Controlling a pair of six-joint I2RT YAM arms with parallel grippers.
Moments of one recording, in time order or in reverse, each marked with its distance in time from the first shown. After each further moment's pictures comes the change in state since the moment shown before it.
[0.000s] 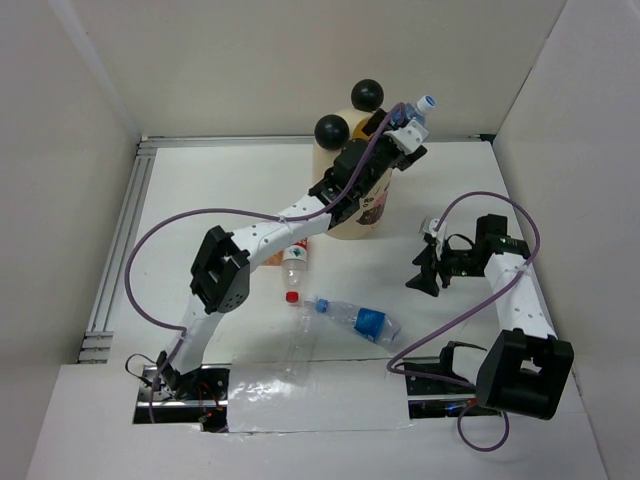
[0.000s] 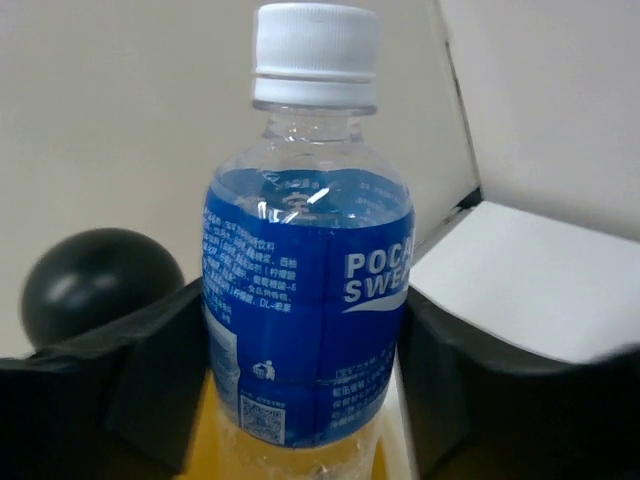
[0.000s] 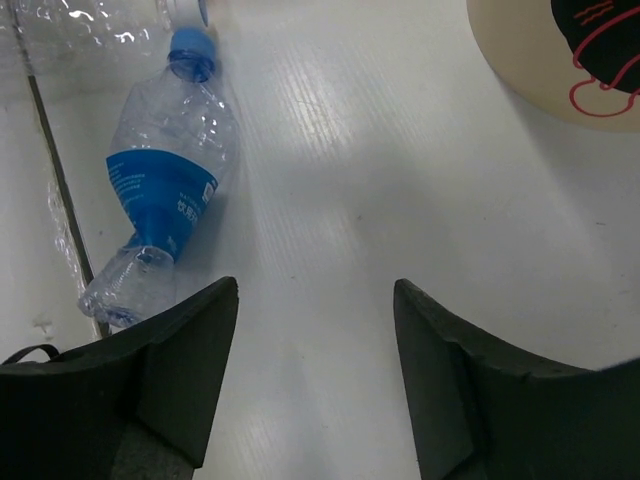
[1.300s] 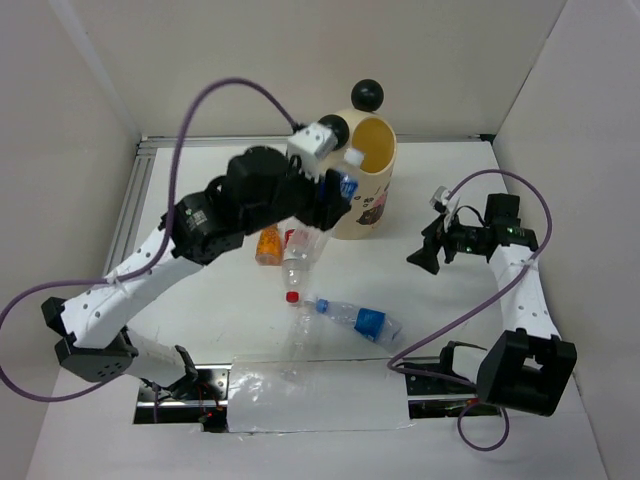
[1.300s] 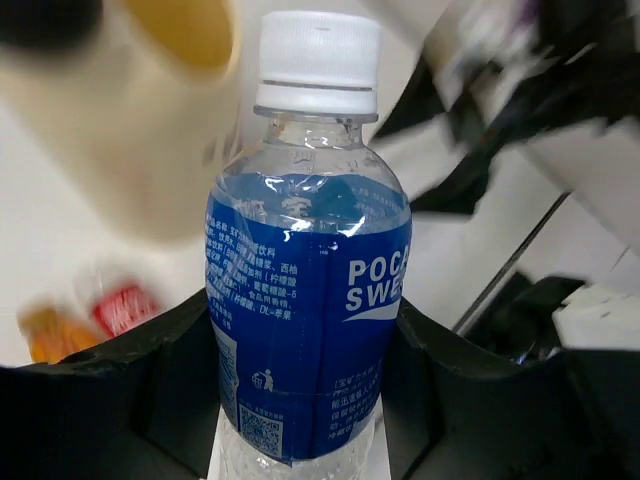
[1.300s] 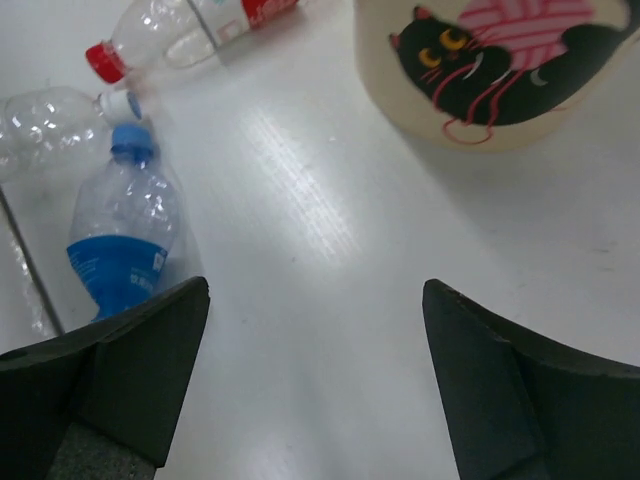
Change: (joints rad) left arm -0.085 -0.805 -0.354 -1.120 0.057 -0.787; right arm -0.008 0.014 0.136 0.226 0.001 0.381
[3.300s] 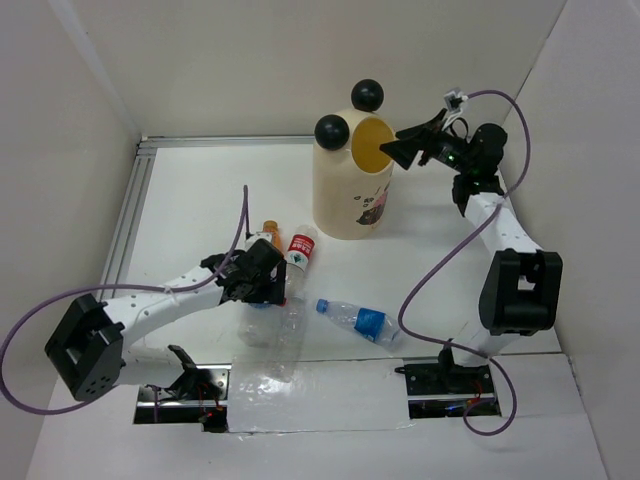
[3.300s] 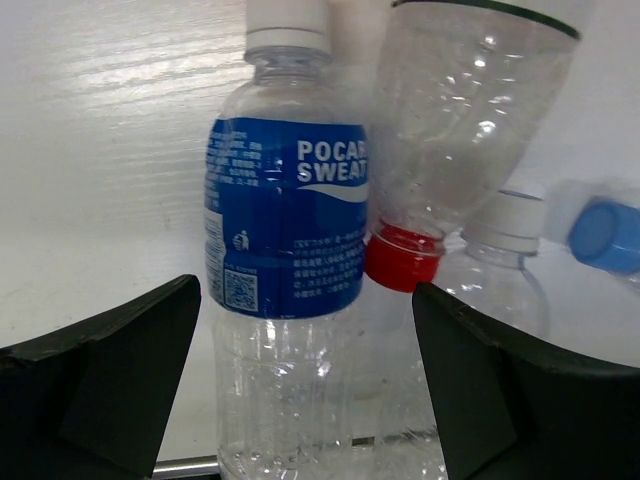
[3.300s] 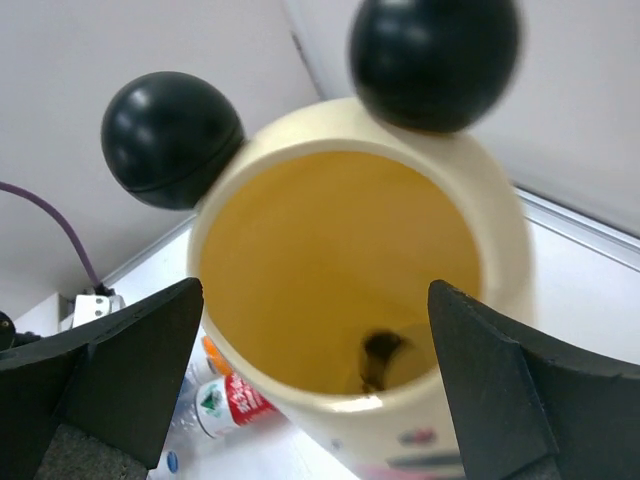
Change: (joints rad) left arm 0.184 -0.117 -0.893 0.080 -0.121 -0.337; right arm 0.223 0.451 0.272 1.374 0.052 1.366
